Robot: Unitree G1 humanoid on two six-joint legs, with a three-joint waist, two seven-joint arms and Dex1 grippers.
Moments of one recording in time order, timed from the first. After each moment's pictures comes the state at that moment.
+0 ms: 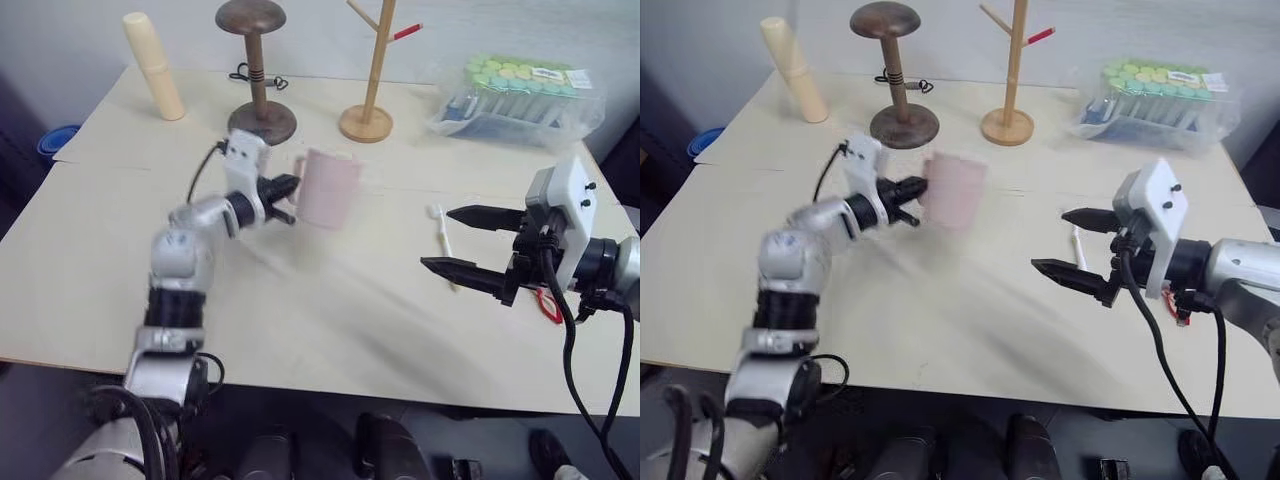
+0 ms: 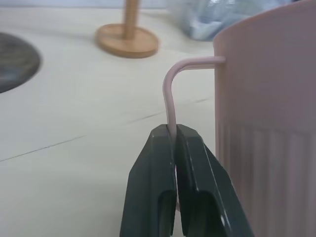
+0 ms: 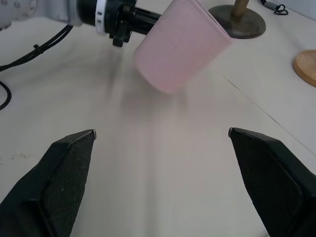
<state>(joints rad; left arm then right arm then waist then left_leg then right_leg) -0.72 0.25 0.03 0.14 -0.24 0.53 -0.45 -0.34 -1.00 -0.36 -0.60 0.96 0.96 0.68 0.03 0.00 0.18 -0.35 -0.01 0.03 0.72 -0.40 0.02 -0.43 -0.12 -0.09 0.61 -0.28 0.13</state>
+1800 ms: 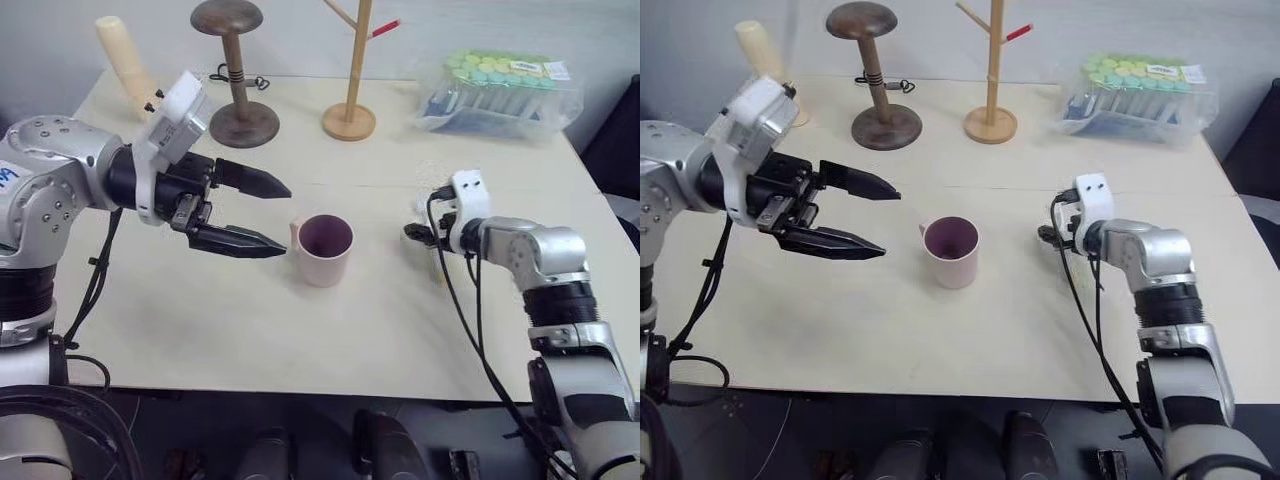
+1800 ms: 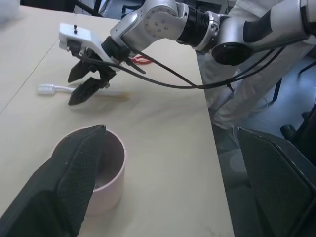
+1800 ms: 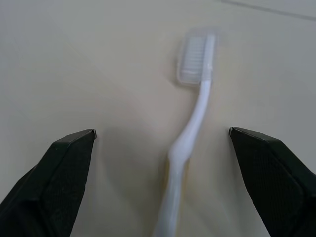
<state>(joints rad) -0.97 0.94 -0.07 -0.14 -0.72 0.90 -1.29 -0.85 -0.53 0.04 0.38 0.38 0.94 0.36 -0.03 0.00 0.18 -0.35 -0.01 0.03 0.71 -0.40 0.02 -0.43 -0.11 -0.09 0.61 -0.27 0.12</state>
